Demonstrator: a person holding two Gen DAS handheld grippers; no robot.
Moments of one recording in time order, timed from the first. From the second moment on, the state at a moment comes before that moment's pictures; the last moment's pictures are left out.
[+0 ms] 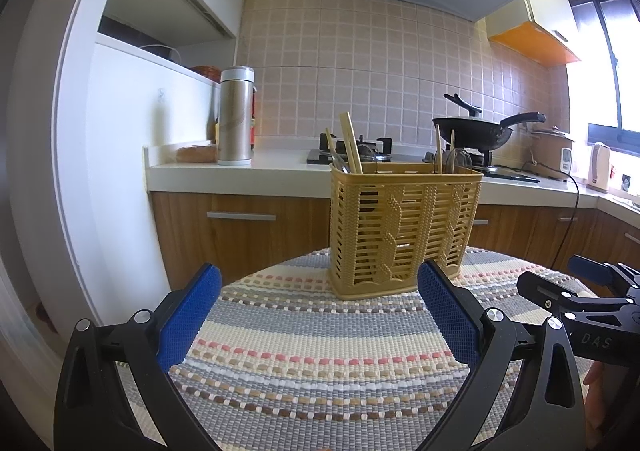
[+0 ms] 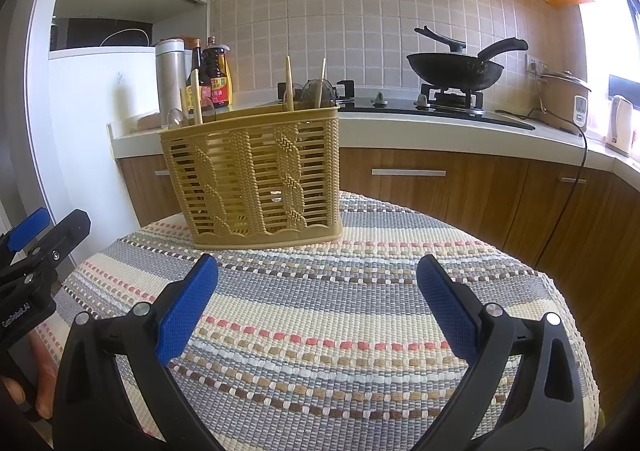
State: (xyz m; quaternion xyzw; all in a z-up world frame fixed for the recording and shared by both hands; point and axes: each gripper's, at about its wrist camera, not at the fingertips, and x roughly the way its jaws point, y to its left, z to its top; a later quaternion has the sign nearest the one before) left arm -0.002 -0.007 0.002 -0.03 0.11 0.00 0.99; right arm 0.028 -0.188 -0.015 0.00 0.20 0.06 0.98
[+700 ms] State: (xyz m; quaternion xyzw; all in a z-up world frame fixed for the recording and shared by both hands) left arm -0.003 -0.009 0.002 -0.03 0.11 0.00 0.99; right arm 0.028 -0.187 -0.016 0.00 0.20 0.06 0.98
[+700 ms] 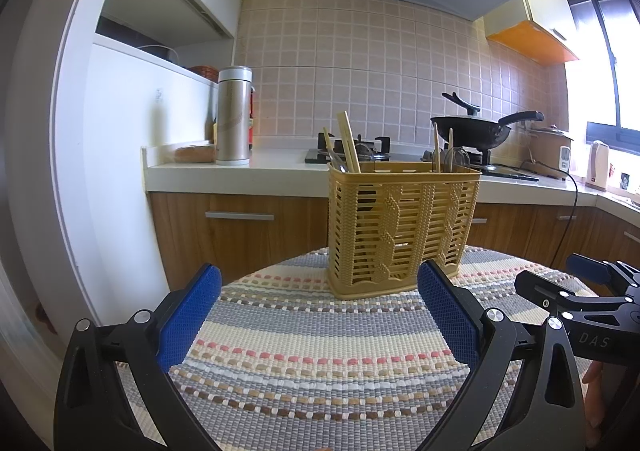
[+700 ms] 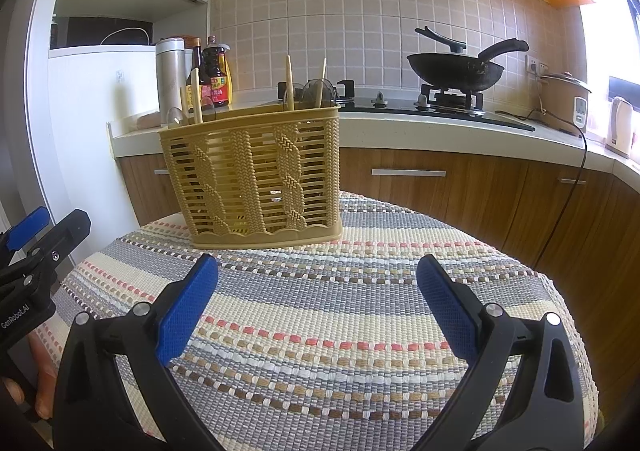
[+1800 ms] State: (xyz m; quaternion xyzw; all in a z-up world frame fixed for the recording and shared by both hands) left arm 0.007 -0.004 -0.002 -0.03 0.14 -0.01 0.99; right arm 0.026 -0.187 -0.015 0.00 0.19 0.05 0.98
